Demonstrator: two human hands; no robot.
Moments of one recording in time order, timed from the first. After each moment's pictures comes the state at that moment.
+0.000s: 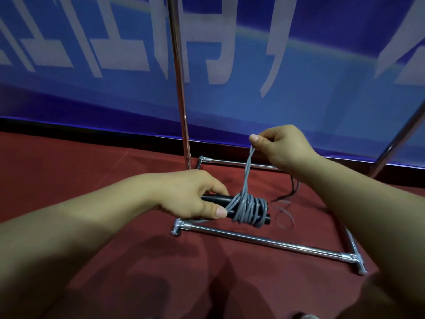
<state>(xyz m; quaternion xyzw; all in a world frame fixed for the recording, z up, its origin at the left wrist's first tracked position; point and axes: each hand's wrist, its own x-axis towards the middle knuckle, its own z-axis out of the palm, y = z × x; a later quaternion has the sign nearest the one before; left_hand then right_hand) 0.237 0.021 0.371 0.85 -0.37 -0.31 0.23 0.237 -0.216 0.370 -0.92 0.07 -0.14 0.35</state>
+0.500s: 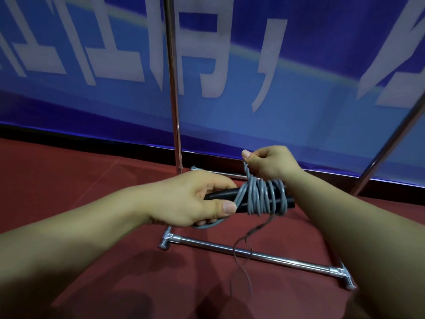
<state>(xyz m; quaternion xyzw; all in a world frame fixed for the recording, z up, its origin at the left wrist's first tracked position) 0.220 0.011 0.388 0.74 -0.40 -0.32 0.44 0.240 -0.219 0.361 -0.87 0.13 -0.08 0.46</state>
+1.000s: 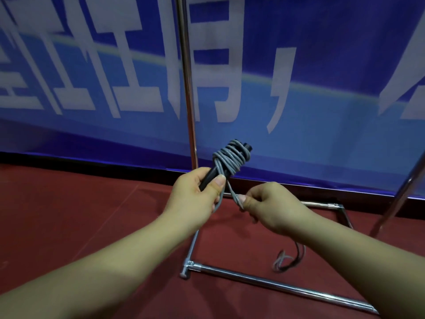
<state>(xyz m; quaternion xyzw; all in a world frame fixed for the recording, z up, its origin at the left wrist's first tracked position) 0.250 0.005 0.371 0.77 -0.17 0.03 0.62 0.221 -0.177 0.370 -0.94 0.00 -0.02 0.34</state>
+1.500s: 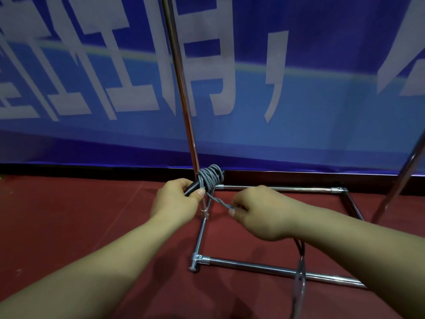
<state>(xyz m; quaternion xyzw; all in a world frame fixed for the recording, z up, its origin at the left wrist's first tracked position) 0.284 0.039 0.338 0.93 -0.03 0.06 0.35 0.204 -0.148 0.384 -0.97 -0.10 0.09 0.19</state>
